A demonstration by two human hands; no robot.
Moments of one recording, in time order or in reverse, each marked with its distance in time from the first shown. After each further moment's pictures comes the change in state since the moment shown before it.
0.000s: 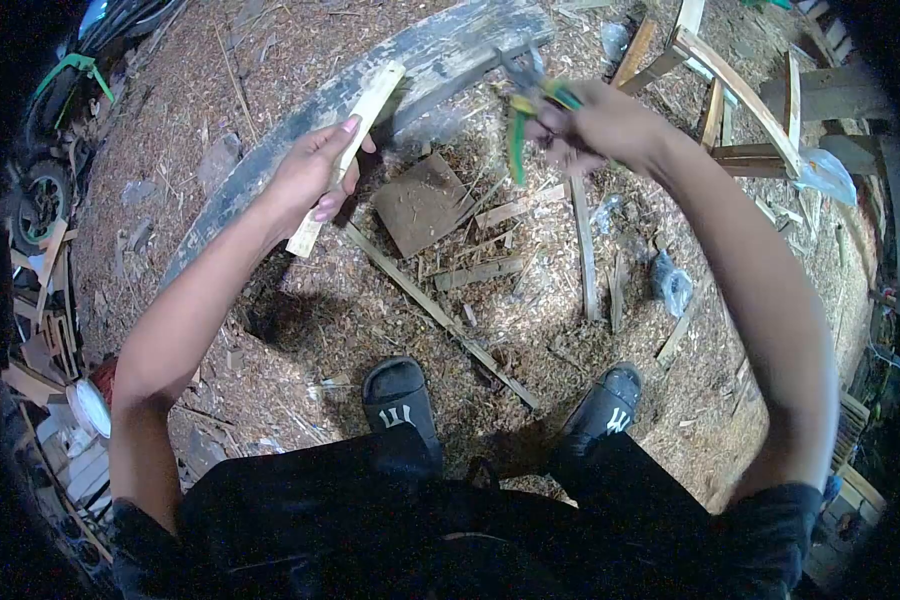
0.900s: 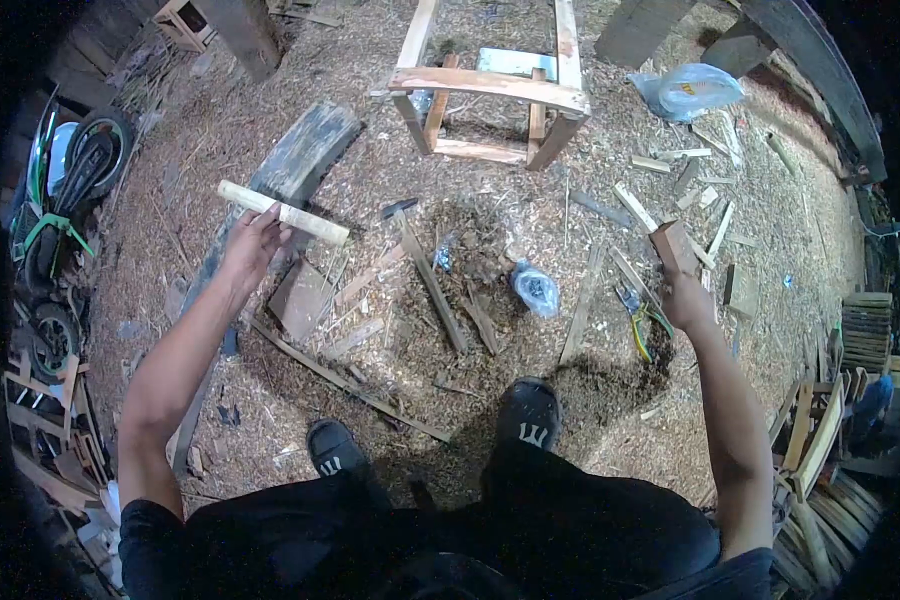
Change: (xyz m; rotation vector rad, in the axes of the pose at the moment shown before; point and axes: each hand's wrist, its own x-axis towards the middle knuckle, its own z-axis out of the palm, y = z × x) left_hand 0.079 0.032 0.093 -0.303 0.169 0.157; right_hand -0.264 0.393 -0.176 -0.836 0.762 0.297
